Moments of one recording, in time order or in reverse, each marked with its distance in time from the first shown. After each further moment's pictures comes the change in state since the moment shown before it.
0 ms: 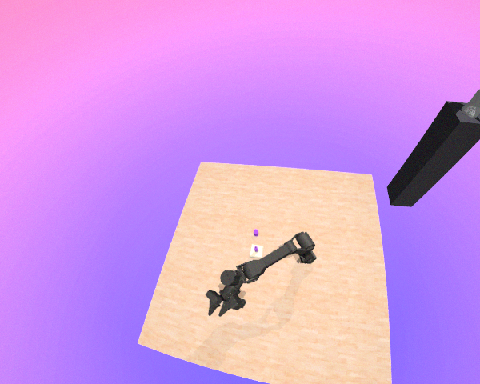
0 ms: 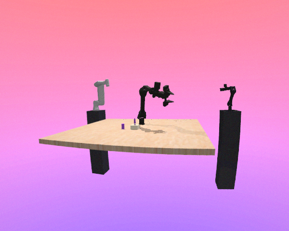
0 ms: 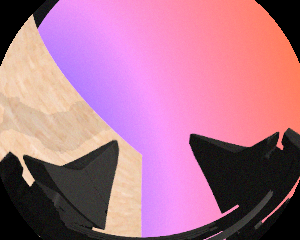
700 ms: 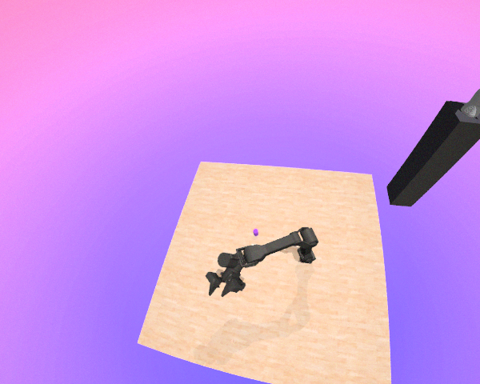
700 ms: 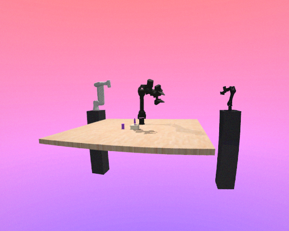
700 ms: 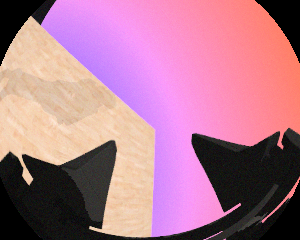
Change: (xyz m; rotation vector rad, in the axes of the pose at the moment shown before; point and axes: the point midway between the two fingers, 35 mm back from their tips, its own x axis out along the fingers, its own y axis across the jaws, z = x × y) arm -0.062 -0.001 -0.045 0.089 0.136 0.123
